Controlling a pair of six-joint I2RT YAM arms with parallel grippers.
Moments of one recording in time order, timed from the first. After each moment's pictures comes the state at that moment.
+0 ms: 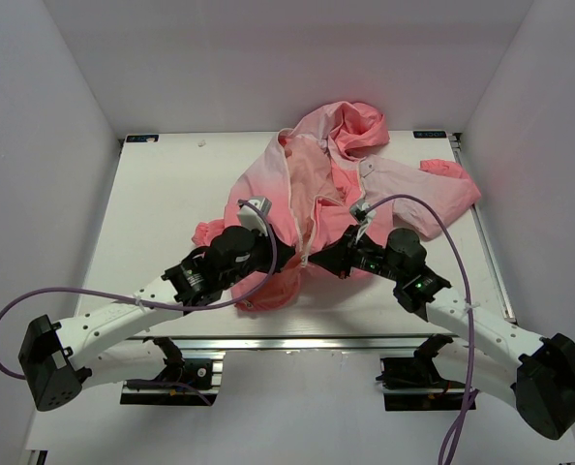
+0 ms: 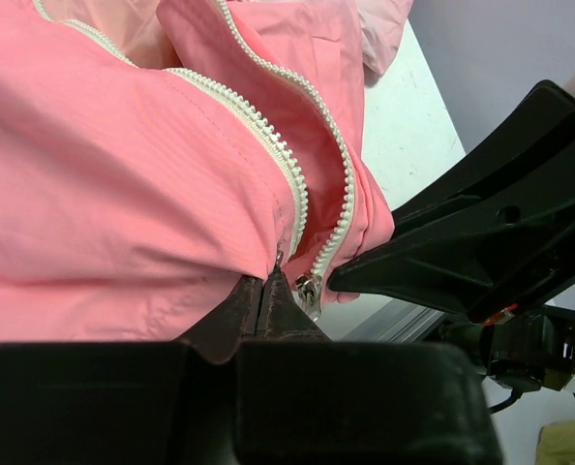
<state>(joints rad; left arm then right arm) -0.95 1.06 0.81 -0.11 -0.19 -0.65 0.65 0.97 0.47 0.40 -0.51 0.44</state>
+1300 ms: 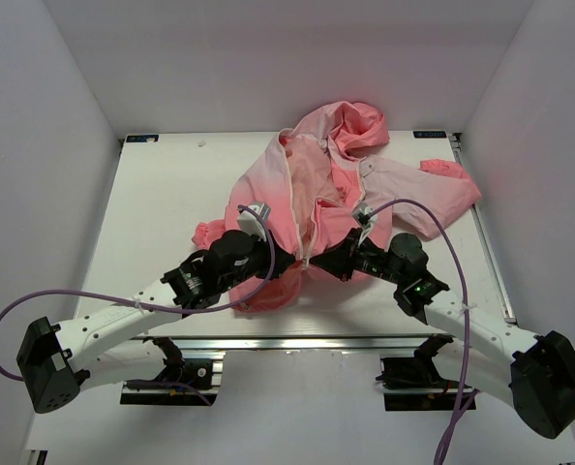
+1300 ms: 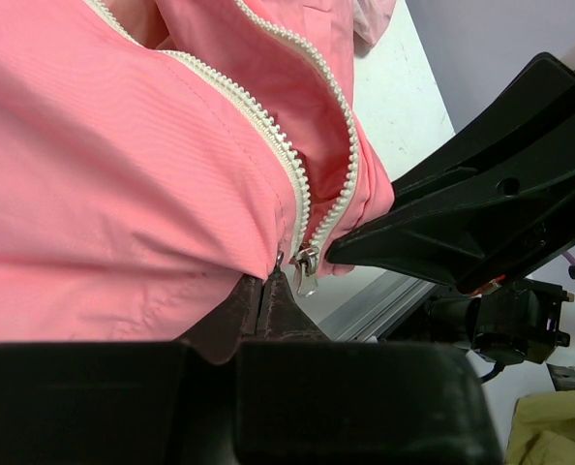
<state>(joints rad) -0.95 1.04 0.77 -0.11 -0.12 -0.70 0.63 0.99 0.41 0.52 -0.56 0.45</state>
